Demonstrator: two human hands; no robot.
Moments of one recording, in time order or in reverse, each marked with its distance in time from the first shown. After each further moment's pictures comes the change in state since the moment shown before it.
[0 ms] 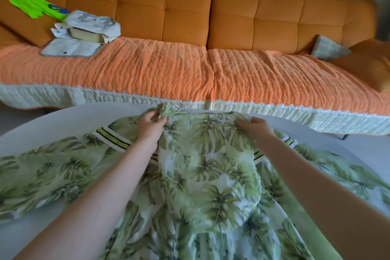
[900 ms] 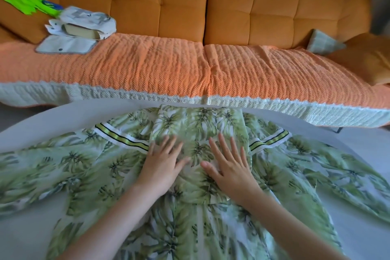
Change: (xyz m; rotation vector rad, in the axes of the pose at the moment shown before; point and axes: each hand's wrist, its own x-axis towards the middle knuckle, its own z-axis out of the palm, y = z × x) left_hand -0.070 -0.064 -0.016 1.211 -0.384 0.655; right_hand -0.105 0.066 0.028 -1.019 -0.253 -0.570
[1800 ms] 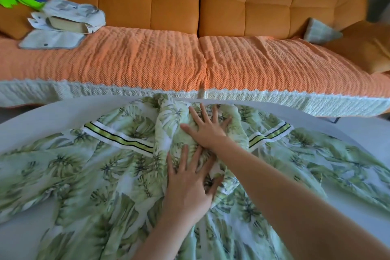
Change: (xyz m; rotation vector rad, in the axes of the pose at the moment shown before) left_hand -0.017 0.062 0.033 0.008 0.003 0.042; right_hand 0.129 -0.009 0.005 -0.128 -0.157 0.094
